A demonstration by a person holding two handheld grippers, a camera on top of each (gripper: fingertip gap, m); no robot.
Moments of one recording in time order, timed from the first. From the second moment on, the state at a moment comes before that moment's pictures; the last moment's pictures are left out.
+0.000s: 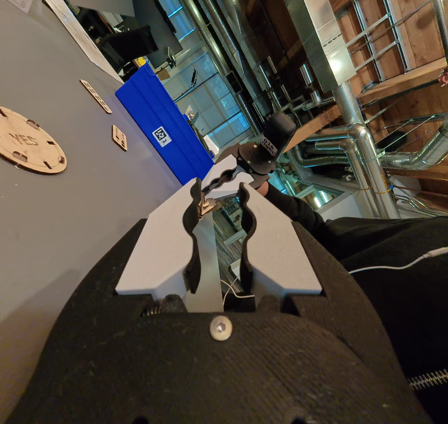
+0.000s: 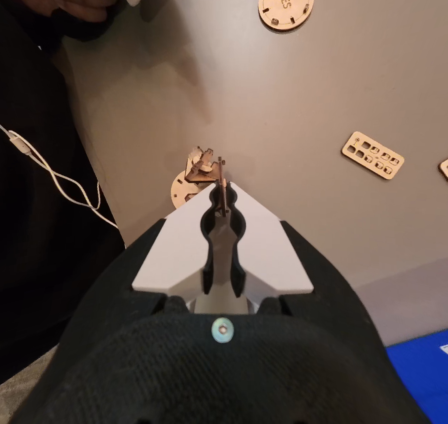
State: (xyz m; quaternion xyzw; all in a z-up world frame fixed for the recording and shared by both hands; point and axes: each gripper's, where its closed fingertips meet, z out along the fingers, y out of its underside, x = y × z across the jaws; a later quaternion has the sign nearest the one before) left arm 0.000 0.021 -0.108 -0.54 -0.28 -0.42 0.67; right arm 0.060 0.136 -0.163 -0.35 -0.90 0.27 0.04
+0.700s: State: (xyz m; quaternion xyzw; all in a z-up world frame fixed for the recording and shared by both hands) left arm 0.086 0.072 -0.160 -0.75 -0.16 -0.44 0.47; right arm 0.066 0.123 -0.161 -0.28 -0.89 0.35 0.03
